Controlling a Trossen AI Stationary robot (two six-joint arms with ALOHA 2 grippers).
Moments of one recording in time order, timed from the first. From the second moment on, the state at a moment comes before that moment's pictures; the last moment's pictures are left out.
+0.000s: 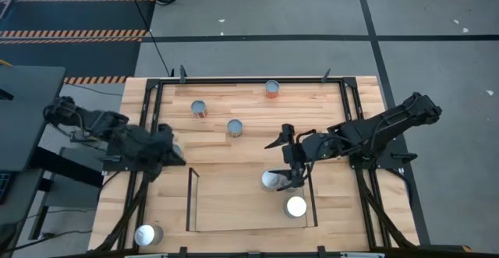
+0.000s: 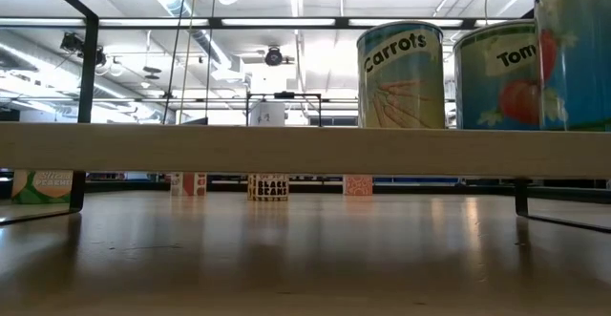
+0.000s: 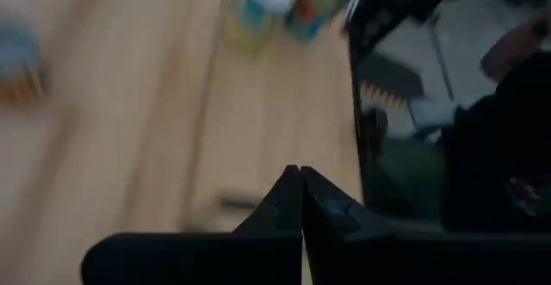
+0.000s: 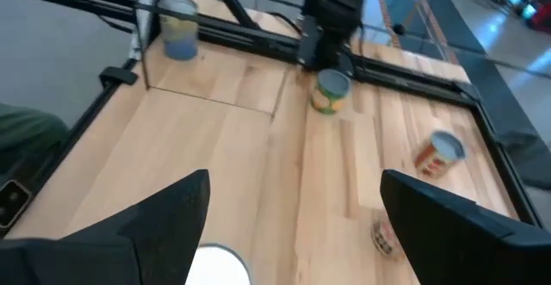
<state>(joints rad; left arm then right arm) -0.44 0.76 0.95 -0.81 -0.10 -0.67 0.36 1.34 1.21 -0.39 0.30 -0.05</state>
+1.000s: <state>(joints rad) -1.05 1.31 1.16 -1.14 0.06 -1.64 0.34 1.34 1.17 -0.32 0.33 0.01</state>
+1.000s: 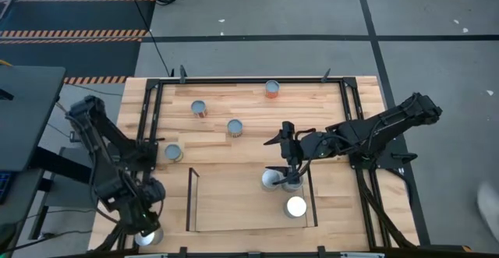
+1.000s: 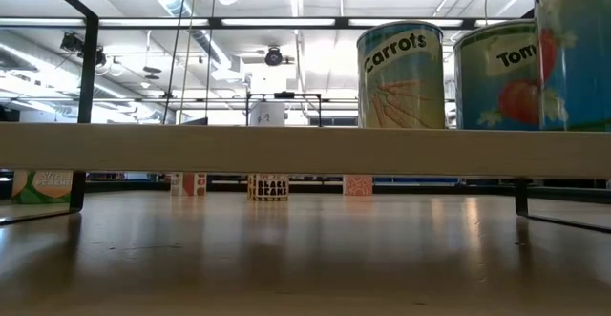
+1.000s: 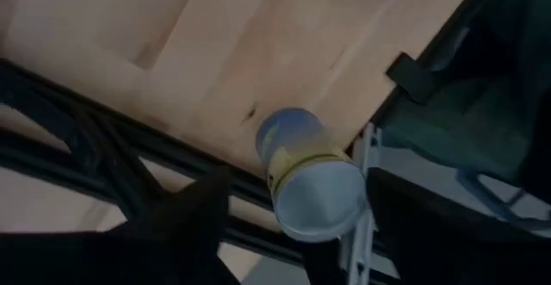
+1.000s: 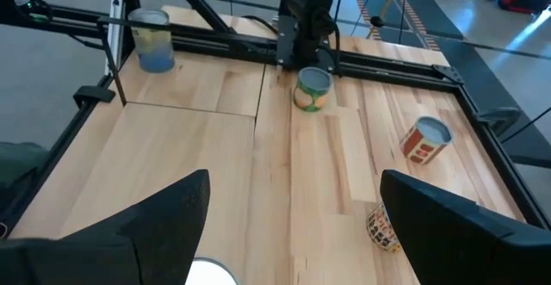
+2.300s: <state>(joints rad) -1.12 1.57 1.16 -0.94 0.24 -1.81 0.33 1.34 1.17 -0.28 0.33 0.00</state>
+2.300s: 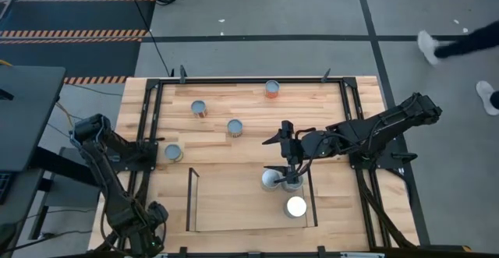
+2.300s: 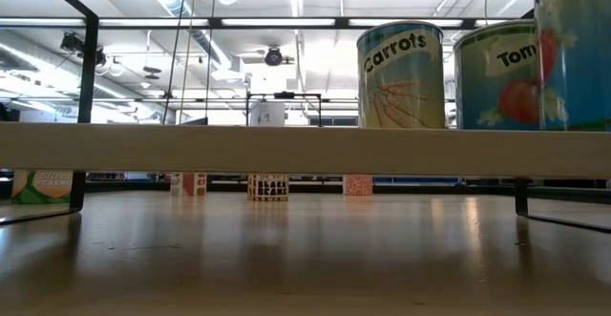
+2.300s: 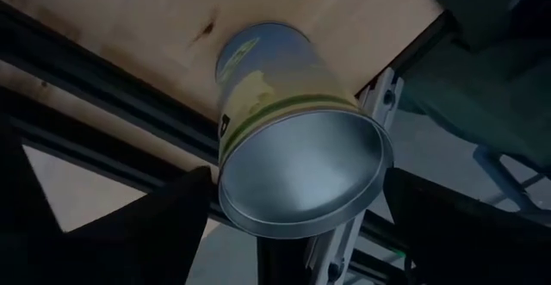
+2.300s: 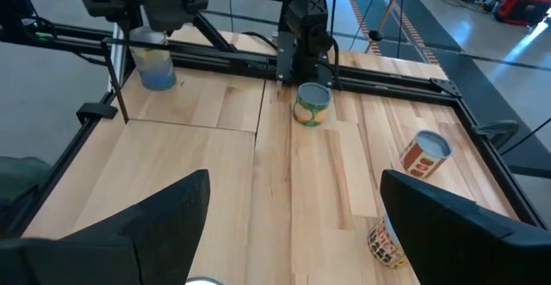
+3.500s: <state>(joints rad) -1.20 1.59 1.20 -1.06 0.15 -1.79 0.31 1.34 1.17 -0.27 0.31 0.01</state>
